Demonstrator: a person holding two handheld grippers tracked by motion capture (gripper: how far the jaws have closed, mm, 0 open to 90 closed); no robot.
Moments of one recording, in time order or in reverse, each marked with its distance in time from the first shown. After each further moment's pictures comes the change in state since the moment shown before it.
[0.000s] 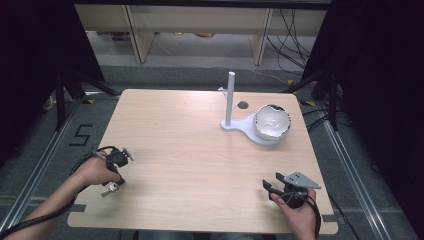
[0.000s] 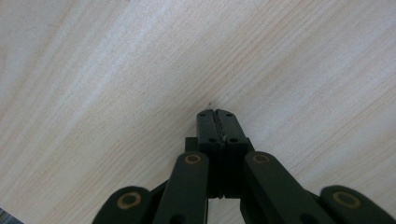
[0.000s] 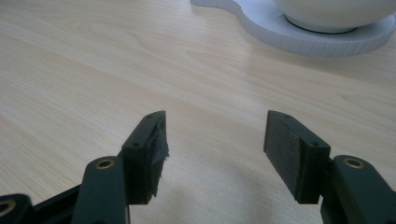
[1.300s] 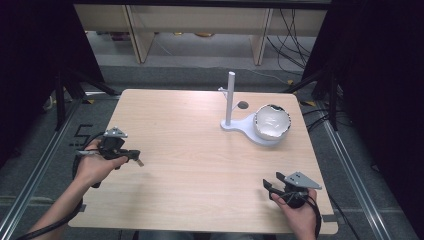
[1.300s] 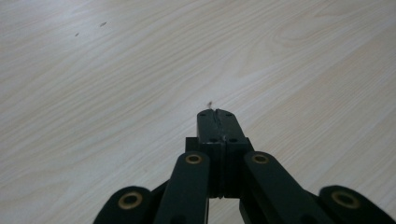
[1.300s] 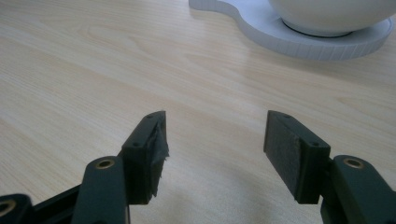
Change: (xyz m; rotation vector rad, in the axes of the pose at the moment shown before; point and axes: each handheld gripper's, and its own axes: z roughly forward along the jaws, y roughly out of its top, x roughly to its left) left arm -0.015 0.013 -0.058 -0.636 -0.015 -0.117; right arm 0.000 0.001 -0.002 -0.009 -0.009 0.000
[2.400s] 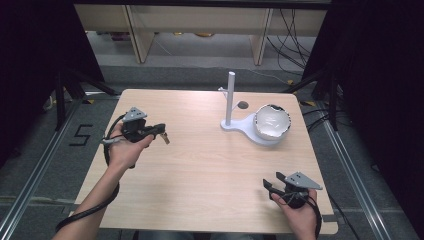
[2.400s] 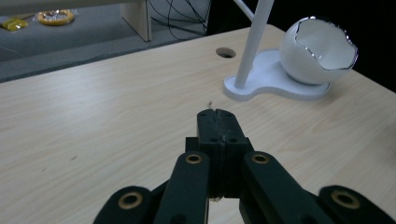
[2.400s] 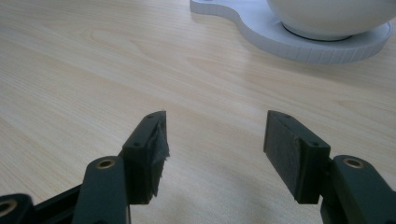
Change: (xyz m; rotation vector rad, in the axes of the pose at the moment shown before) left arm -0.039 0.064 0.025 -0.355 0.014 -0.056; right arm 0.003 0.000 -0.002 -0.003 0.000 0.023
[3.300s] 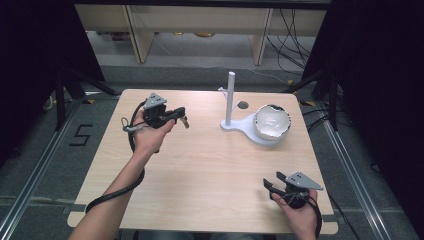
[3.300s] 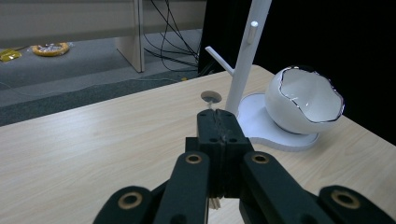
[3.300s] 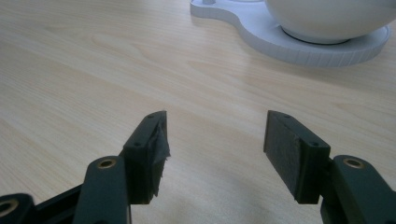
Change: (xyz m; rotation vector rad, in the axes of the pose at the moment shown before) left arm -0.026 0.036 0.045 -0.126 -0.024 -0.005; right arm -0.003 0.001 -0.001 -0.025 0.001 -0.023
